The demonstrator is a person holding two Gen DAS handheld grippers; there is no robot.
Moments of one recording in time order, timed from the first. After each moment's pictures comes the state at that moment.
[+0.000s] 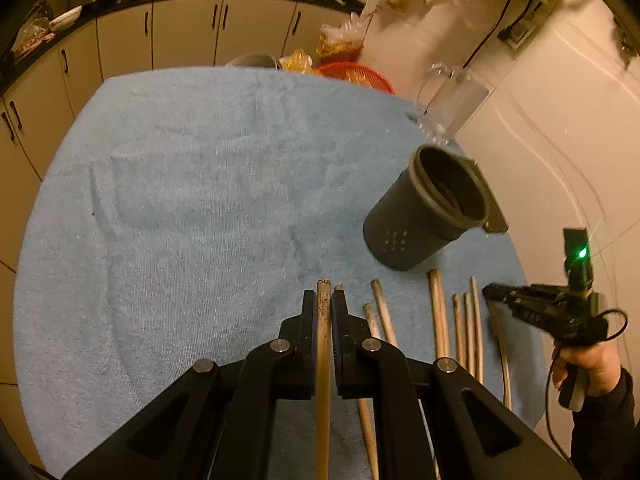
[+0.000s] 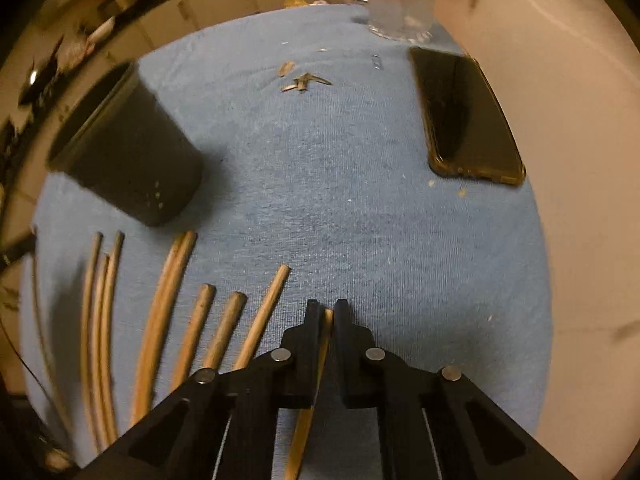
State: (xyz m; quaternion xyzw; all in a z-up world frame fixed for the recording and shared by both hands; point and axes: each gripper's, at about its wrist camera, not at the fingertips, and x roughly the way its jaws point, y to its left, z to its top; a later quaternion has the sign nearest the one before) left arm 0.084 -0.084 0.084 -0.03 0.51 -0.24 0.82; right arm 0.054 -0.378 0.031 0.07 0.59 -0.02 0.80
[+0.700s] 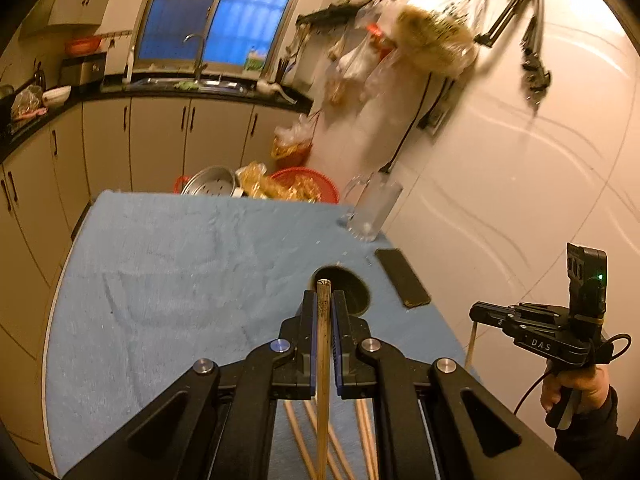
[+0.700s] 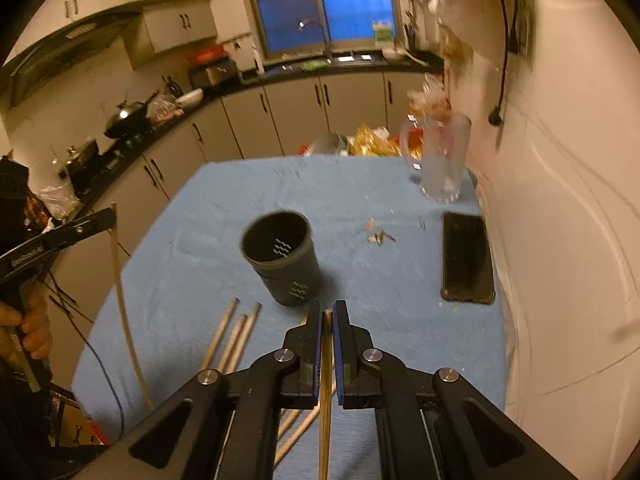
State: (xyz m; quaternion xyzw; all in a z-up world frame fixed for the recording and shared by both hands) left arm 0.023 -0.071 0.208 -0.06 0.35 -0.31 0.88; right arm -0.022 -0.353 0.193 0.07 0.41 0.07 0.91
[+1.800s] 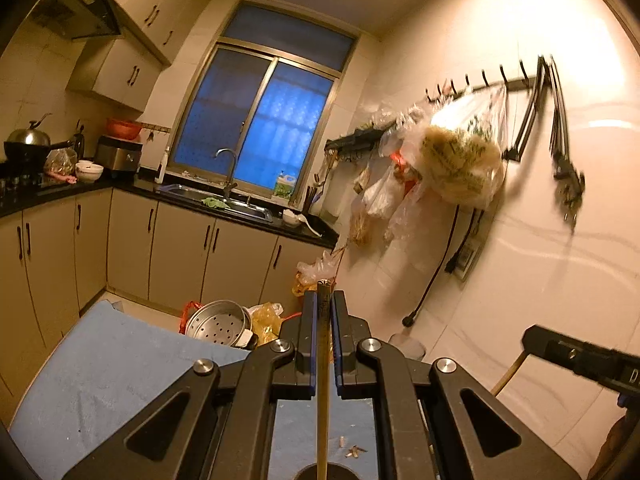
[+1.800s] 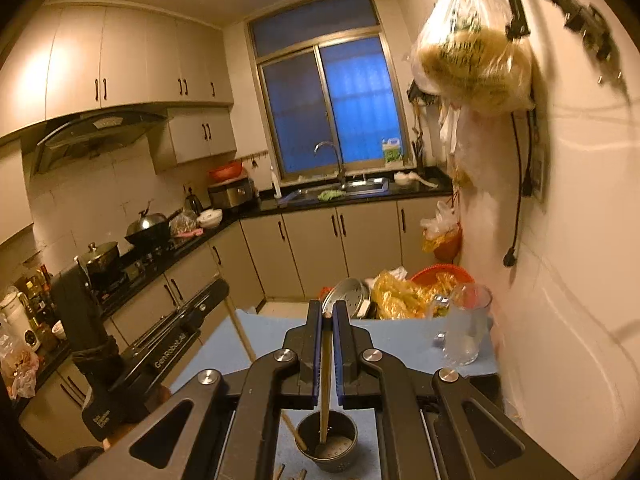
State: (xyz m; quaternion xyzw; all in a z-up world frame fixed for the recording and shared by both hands) left arm 0.098 -0.129 0.234 -0.14 0.13 -0.22 0.96; right arm 0.035 -0.324 0.319 0.09 0.21 0.06 0.97
